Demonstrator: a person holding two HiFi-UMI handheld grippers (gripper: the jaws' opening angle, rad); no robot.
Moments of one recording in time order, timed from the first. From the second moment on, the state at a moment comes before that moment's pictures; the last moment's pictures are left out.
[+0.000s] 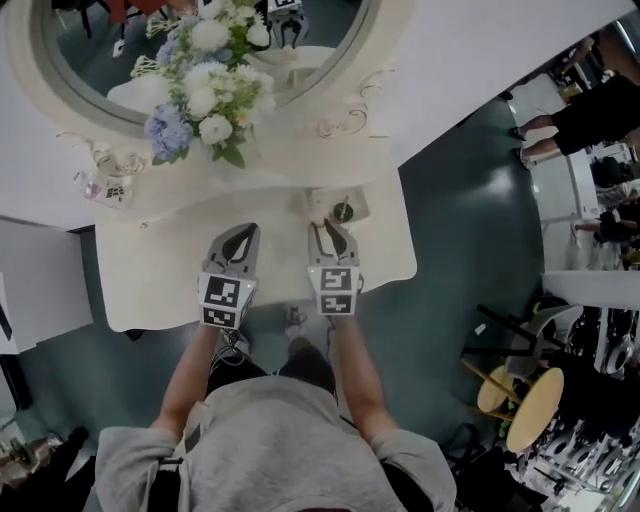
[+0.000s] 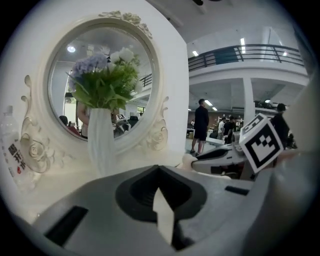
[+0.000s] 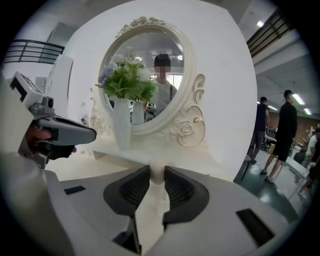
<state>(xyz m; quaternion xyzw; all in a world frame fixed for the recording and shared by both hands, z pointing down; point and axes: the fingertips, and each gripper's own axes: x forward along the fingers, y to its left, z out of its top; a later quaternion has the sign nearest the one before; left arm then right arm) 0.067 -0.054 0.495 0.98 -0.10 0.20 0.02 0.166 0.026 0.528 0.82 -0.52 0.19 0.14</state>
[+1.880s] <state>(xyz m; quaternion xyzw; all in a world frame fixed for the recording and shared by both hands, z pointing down) 0.087 -0.031 0.416 0.97 -0.20 0.14 -0.03 0.184 0.046 0.425 0.78 -0.62 0.09 0.09</state>
